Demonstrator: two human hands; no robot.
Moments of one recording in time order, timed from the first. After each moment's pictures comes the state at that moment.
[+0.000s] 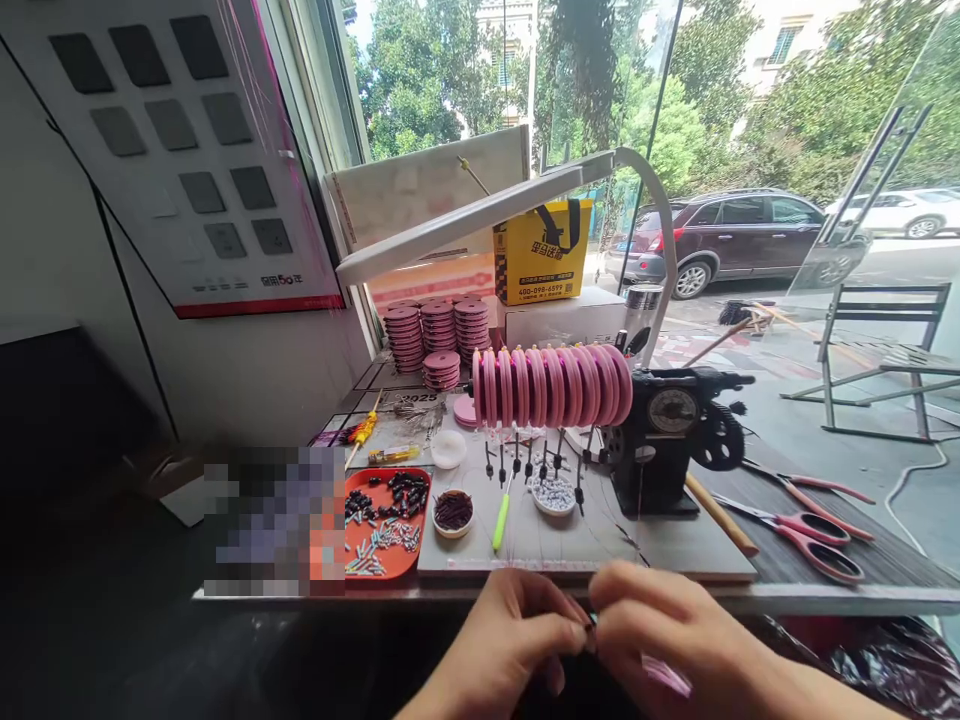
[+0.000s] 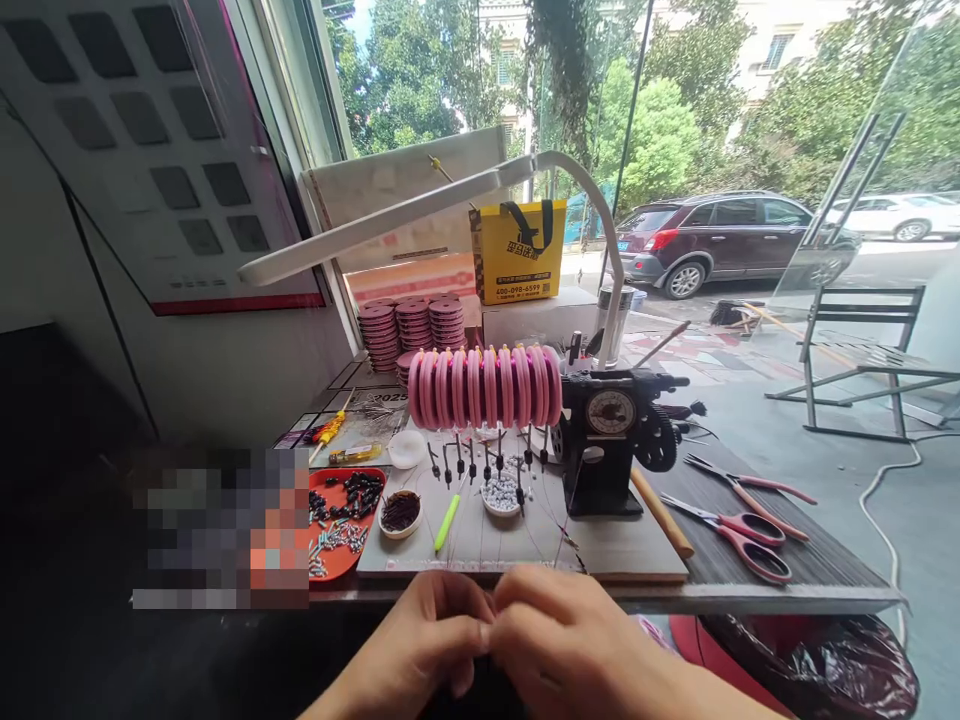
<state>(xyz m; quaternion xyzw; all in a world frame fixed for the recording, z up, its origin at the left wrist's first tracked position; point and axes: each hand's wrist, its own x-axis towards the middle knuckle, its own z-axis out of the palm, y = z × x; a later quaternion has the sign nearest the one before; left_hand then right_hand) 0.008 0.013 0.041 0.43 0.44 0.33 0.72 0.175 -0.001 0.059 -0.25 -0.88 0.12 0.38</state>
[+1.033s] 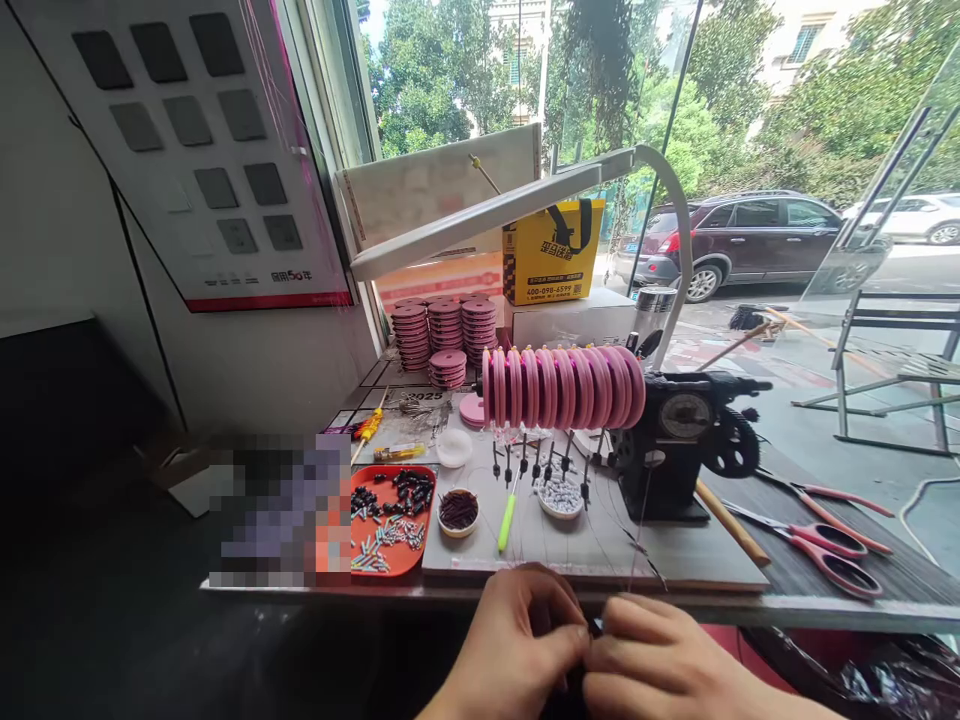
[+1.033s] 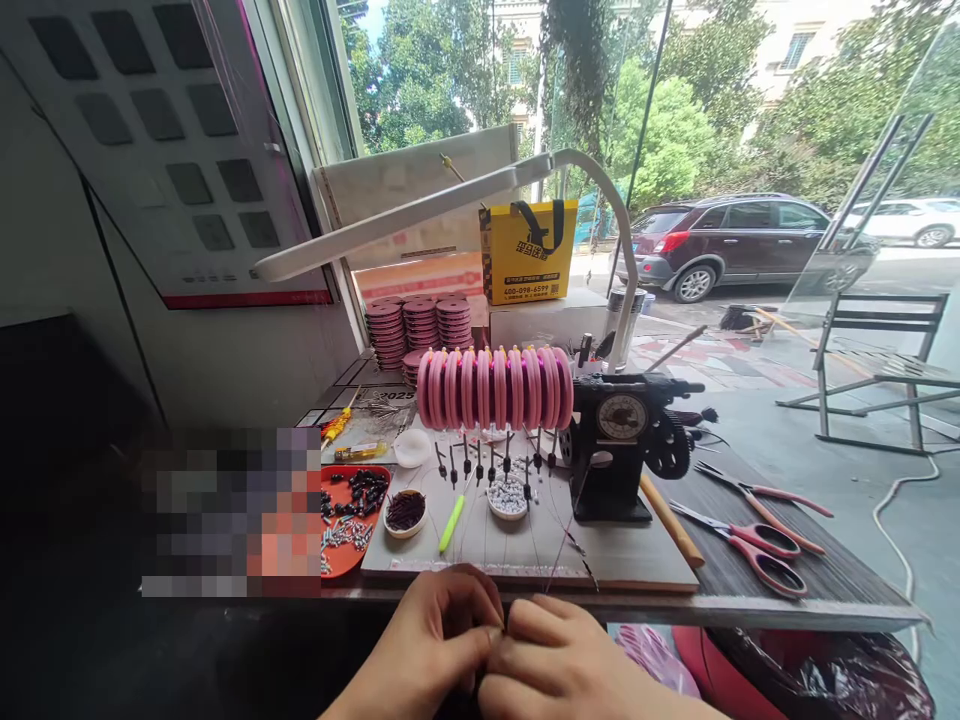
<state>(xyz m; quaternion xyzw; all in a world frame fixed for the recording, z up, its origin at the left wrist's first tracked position) 0.005 0.011 0.045 0.53 0.45 0.34 0.64 0.166 0.001 0.041 -0.17 -0.92 -0.01 0.34</state>
